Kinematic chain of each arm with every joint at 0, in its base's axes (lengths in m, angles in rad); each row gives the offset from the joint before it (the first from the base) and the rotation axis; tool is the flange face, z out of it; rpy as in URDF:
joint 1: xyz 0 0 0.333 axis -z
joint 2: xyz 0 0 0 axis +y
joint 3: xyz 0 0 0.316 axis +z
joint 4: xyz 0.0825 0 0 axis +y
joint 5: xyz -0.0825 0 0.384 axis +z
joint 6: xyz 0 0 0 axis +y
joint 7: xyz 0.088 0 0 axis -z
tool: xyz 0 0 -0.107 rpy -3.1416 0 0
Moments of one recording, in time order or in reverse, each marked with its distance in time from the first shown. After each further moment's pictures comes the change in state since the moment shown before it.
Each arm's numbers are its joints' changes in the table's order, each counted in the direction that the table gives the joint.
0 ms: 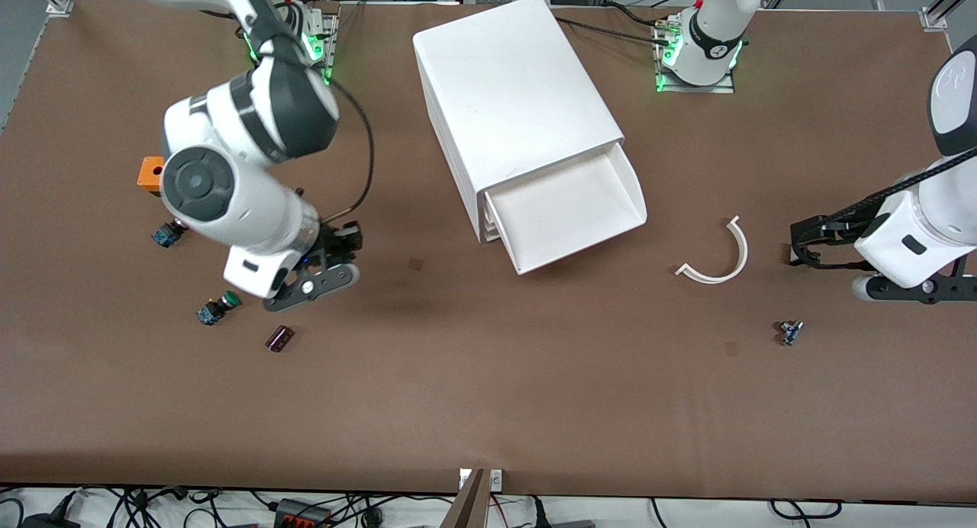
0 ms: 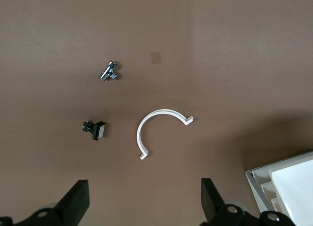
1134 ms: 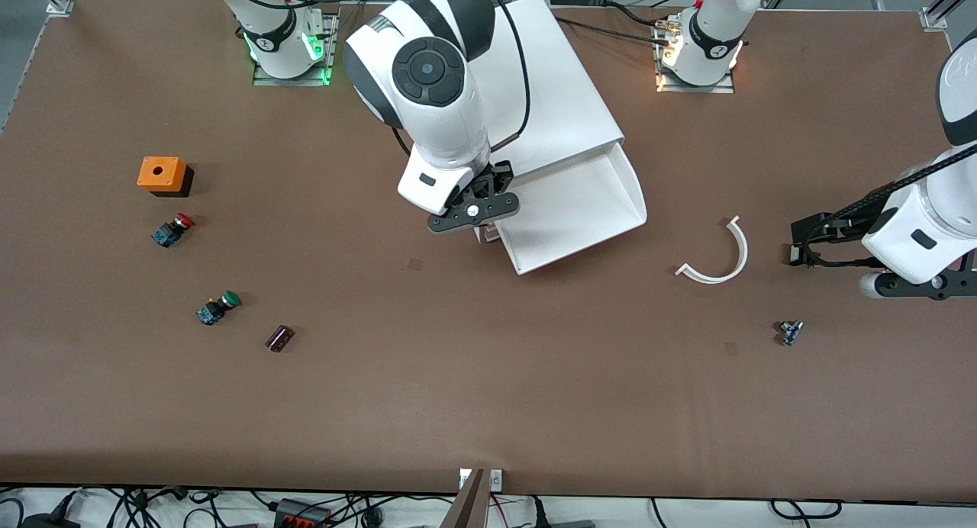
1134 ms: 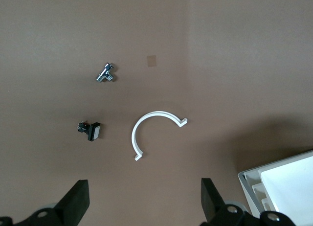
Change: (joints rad) left arm 0.000 -0.007 -0.002 -0.011 -0.014 0.000 -0.015; right arm -0.267 0.129 0.014 -0.207 0.000 0.010 0.341
